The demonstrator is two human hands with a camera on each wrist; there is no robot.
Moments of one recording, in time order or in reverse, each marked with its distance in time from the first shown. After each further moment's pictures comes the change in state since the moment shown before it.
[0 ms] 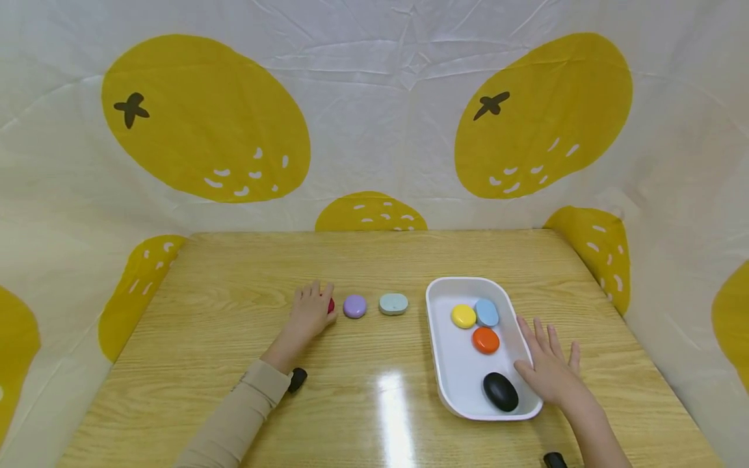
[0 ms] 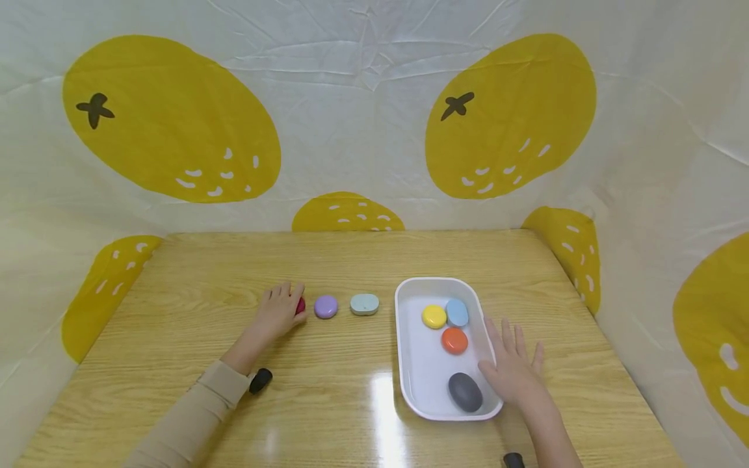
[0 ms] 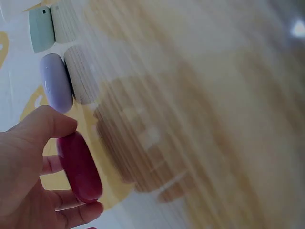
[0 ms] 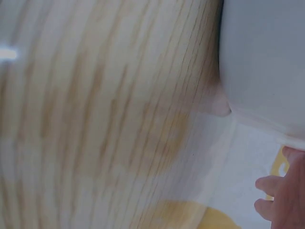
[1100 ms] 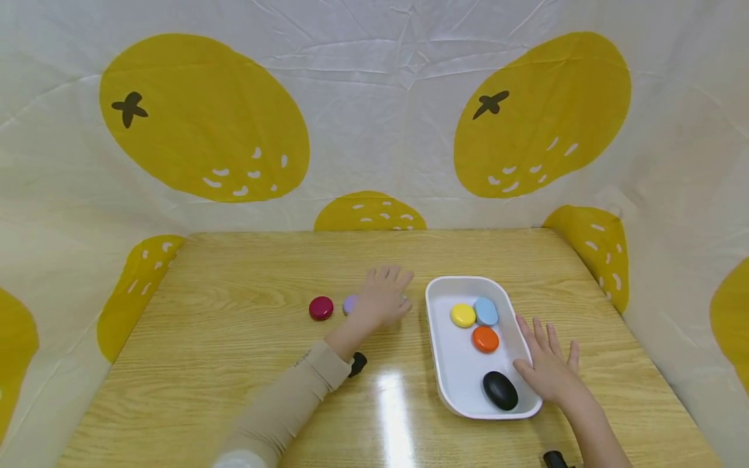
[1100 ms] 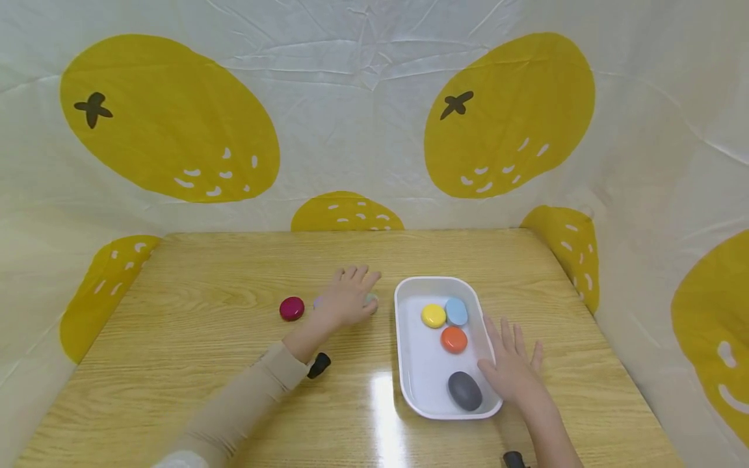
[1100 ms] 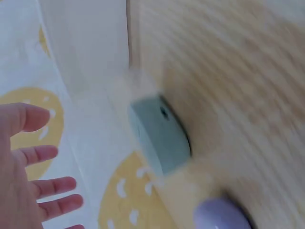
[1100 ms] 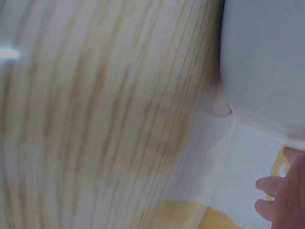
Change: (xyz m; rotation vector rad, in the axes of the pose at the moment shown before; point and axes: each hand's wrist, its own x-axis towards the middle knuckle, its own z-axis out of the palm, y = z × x) left_hand 0.041 0.110 -0.041 -0.003 0.005 0.258; right_hand 0.001 0.001 0.002 0.003 -0.001 0.003
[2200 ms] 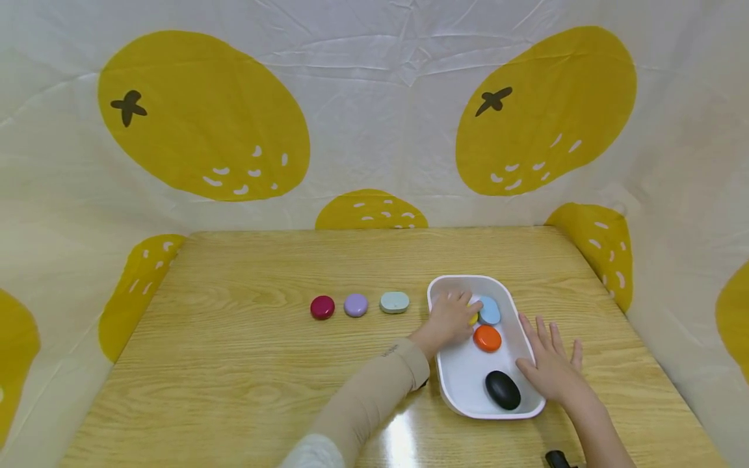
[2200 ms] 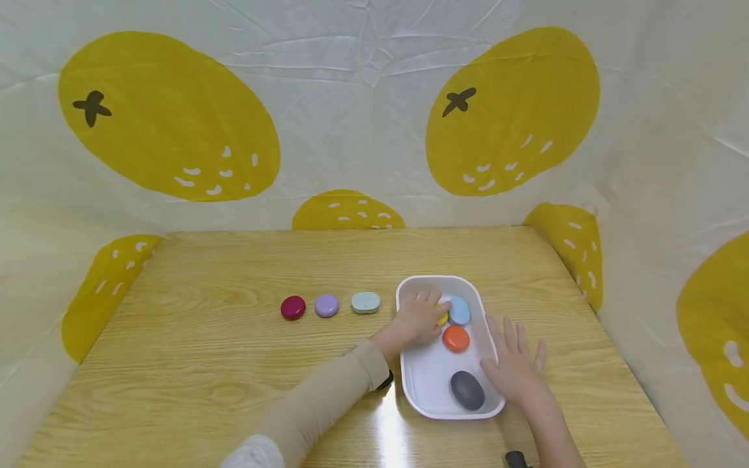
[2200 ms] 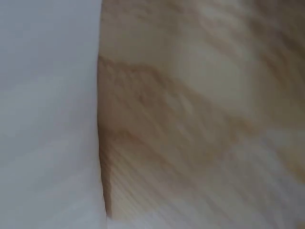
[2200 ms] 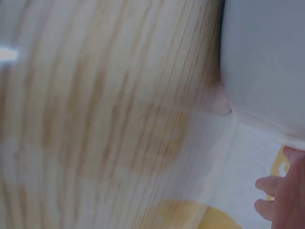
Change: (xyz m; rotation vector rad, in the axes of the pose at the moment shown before) left_hand 0.059 0.114 0.048 0.205 -0.141 0.143; right_hand -0.001 -0.002 -0.003 0.017 -0.003 -0.010
